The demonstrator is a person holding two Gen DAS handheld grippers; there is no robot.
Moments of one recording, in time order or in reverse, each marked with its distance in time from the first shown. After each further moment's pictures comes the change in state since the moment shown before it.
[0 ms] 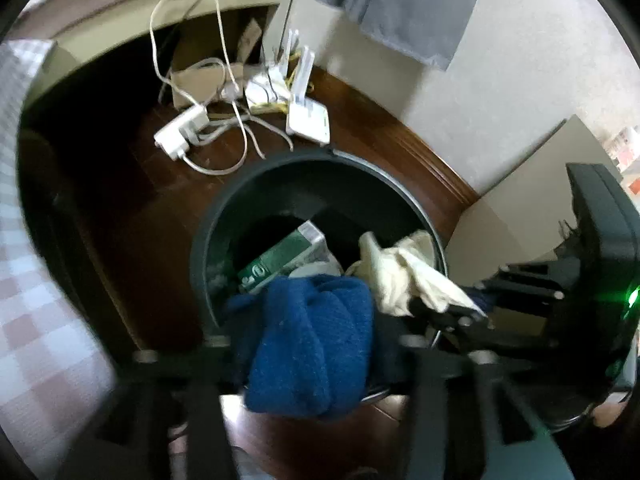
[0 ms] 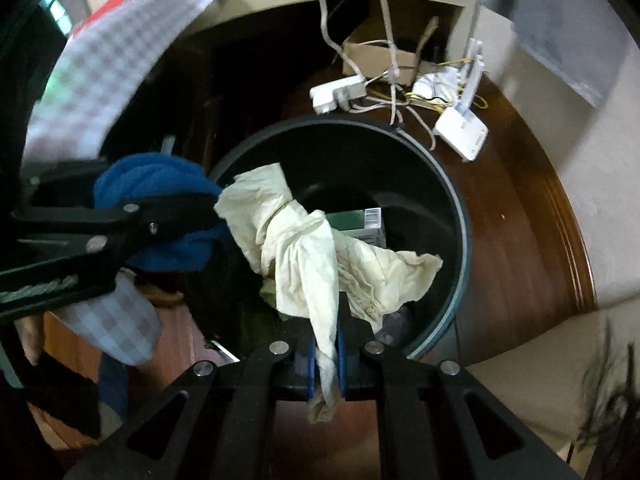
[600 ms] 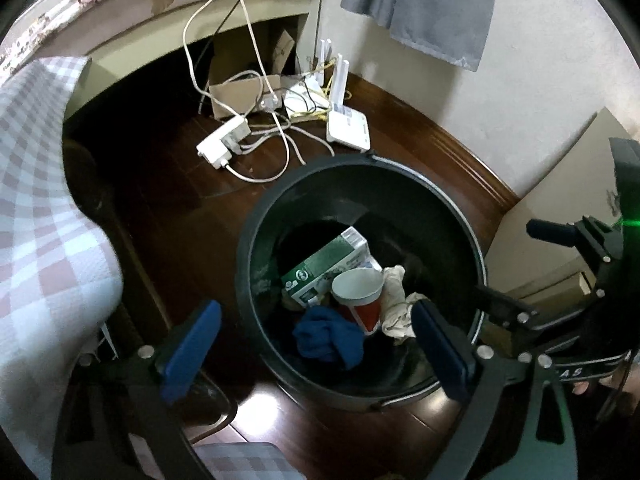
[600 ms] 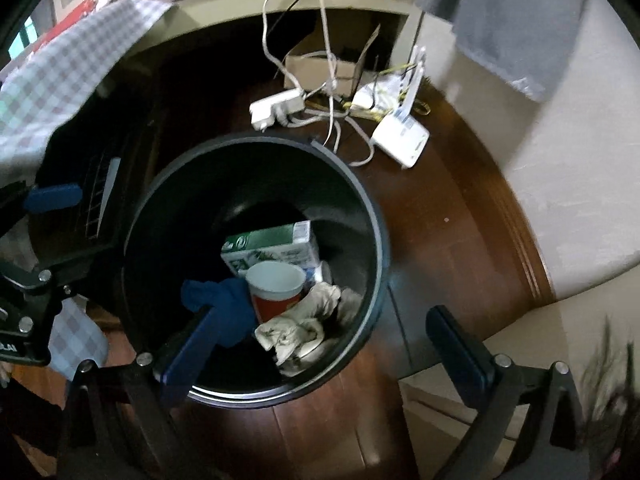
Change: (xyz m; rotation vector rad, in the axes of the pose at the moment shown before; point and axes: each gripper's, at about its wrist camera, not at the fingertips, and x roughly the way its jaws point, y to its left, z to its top) left arm -0.017 -0.002 -0.008 0.009 -0.058 0.158; right arm -0.029 -0.038 -0.006 0.137 -0.102 -0.143
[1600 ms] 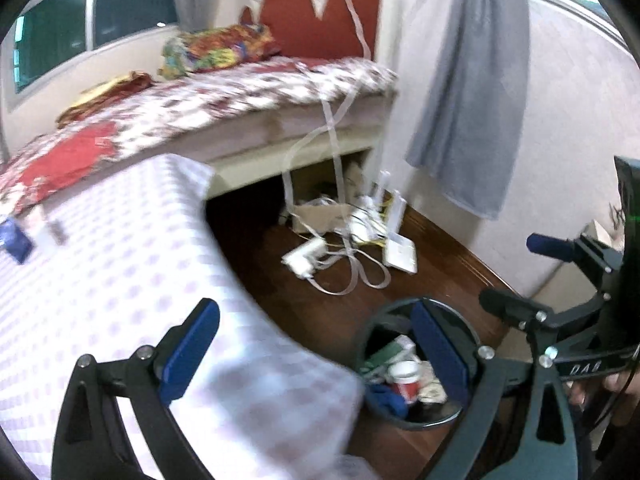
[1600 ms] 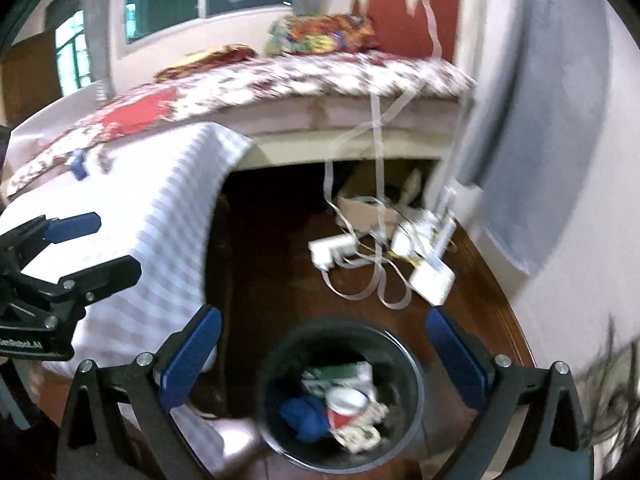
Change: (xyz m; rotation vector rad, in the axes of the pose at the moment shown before) left arm -0.169 0.100 0.017 -0.112 -0.374 0.137; right arm -0.153 0.112 0.105 -0.115 -0.368 0.099
